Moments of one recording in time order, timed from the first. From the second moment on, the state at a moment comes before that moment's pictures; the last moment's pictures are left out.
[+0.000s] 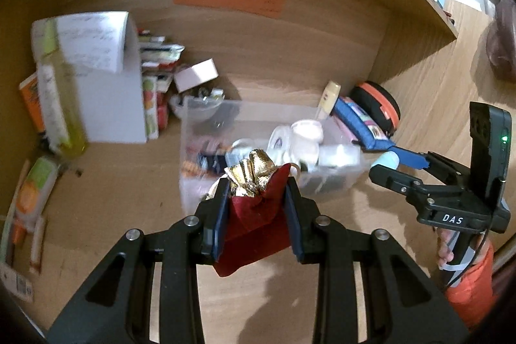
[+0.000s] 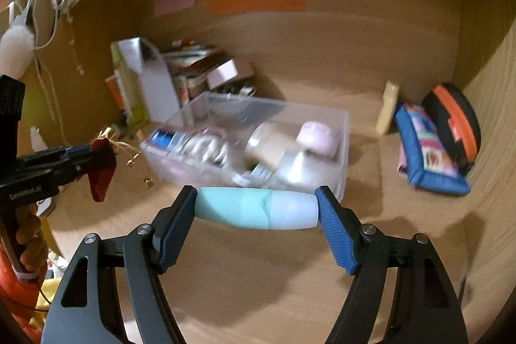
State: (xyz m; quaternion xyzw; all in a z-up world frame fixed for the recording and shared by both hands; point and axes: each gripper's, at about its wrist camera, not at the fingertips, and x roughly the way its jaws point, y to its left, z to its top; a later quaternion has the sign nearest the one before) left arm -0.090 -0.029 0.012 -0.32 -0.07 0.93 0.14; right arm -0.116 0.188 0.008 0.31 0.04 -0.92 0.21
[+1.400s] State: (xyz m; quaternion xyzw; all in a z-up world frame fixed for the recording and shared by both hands) left arm -0.196 -0.017 -0.011 -0.37 -0.08 0.90 0.19; right arm -0.194 0.142 -0.019 0.34 0.10 -0.91 0.22
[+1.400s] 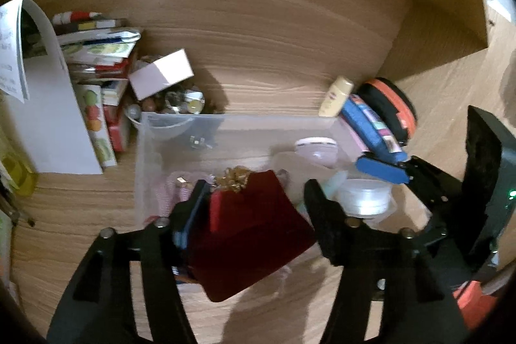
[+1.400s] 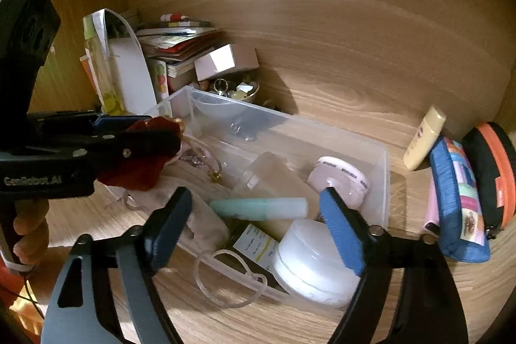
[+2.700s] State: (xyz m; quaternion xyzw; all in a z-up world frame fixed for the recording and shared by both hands) left arm -0.049 -0.007 0.008 -0.27 0.00 0.96 0.01; right arm -0.049 0.184 0.016 0.25 0.06 -0.96 0.15
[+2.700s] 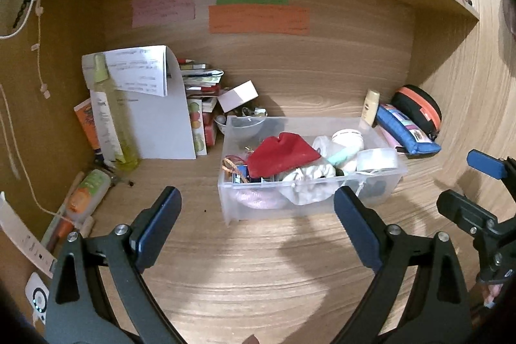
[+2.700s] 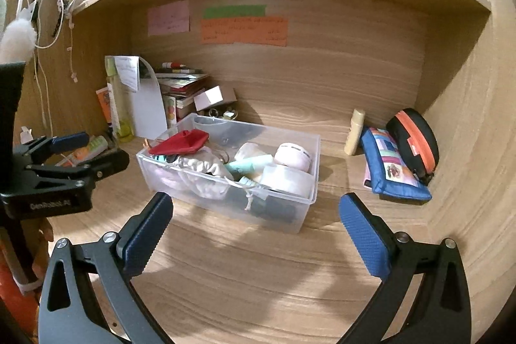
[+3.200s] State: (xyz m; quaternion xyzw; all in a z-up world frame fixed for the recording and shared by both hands) left arm -0.041 0.004 0.004 -0.26 0.00 0.96 0.02; right arm -0.045 0.189 0.016 0.25 0.04 -0.96 0.15
